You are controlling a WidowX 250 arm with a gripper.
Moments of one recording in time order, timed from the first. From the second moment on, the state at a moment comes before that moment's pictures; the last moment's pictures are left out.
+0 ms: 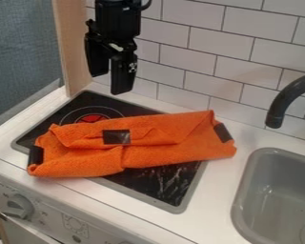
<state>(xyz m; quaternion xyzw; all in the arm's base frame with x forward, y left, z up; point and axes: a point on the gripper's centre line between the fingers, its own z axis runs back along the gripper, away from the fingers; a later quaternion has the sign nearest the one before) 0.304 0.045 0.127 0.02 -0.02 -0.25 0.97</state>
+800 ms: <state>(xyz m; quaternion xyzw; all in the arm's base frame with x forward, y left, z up) 0.332 -0.028 0.087 -0.02 0.03 -0.13 0.99</state>
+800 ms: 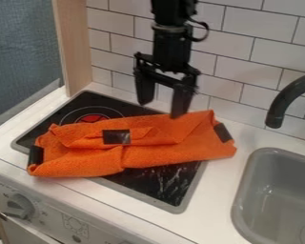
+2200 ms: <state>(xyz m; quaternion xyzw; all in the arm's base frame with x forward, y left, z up) 0.408 -0.105 0.025 0.04 -0.02 0.07 1.00</state>
